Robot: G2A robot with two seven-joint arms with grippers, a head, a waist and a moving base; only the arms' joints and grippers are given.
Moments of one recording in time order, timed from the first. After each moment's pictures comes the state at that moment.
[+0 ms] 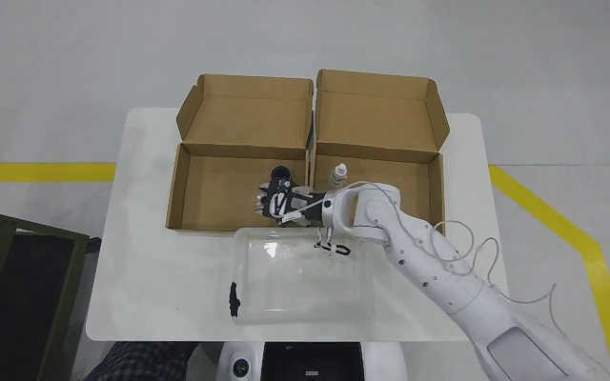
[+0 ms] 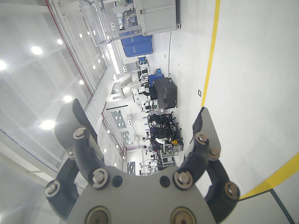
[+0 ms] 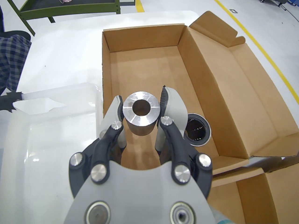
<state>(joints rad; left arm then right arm) -0.01 -0.37 -0.75 -1.25 2.03 -0.40 0.22 -0.74 -1.30 0.69 -1.43 -1.19 -0.61 0.29</state>
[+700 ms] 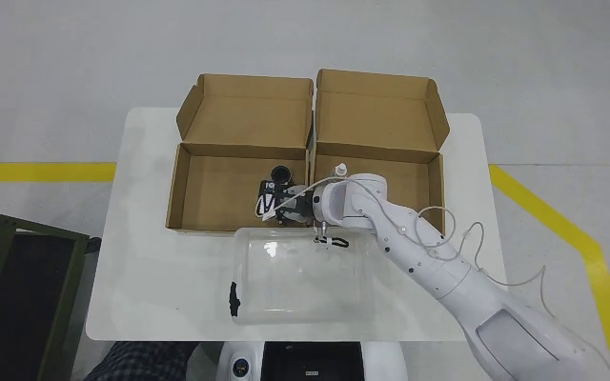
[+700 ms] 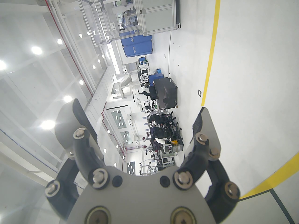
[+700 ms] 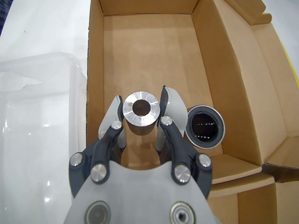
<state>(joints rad) -0.01 -0.37 -0.75 -1.25 2.03 -0.40 0.22 -0.65 -1.36 0.63 -1.30 -1.22 -0.67 0.40</state>
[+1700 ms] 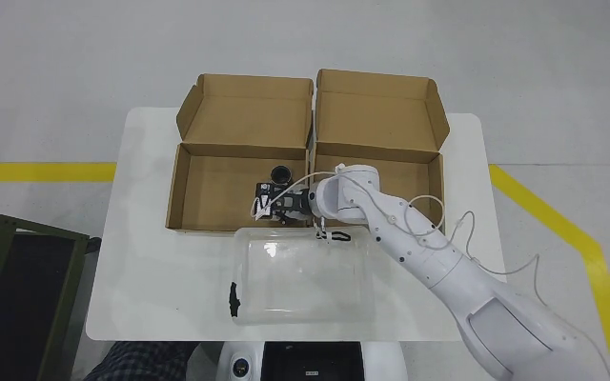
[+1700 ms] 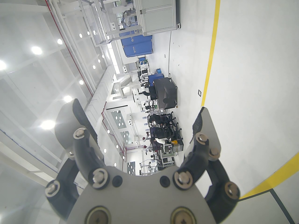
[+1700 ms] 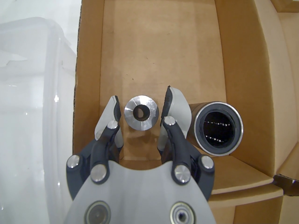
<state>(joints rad) -0.01 -0.37 -0.75 -1.25 2.03 -0.40 0.22 -0.59 -1.40 0.60 -1.20 -1.23 -0.75 0.47</state>
